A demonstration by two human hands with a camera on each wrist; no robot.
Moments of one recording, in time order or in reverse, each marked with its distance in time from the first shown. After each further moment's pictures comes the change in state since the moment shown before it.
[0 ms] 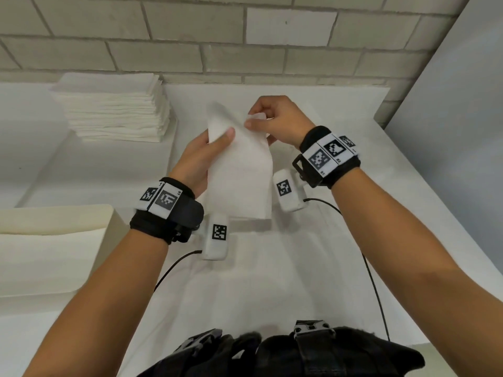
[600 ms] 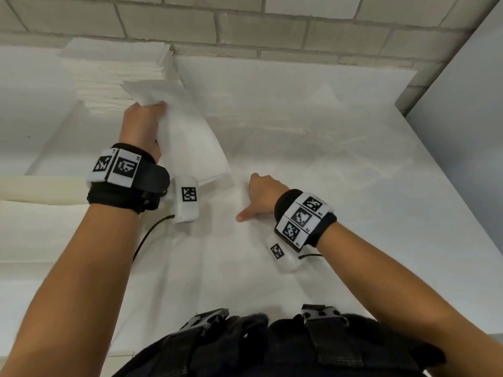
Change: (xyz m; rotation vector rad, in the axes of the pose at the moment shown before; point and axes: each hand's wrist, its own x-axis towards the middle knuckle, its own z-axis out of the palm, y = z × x) left_hand 0.008 0.020 -0.081 0.102 0.579 0.084; right_hand -0.063 0.043 0.099 -0.632 -0.482 0.370
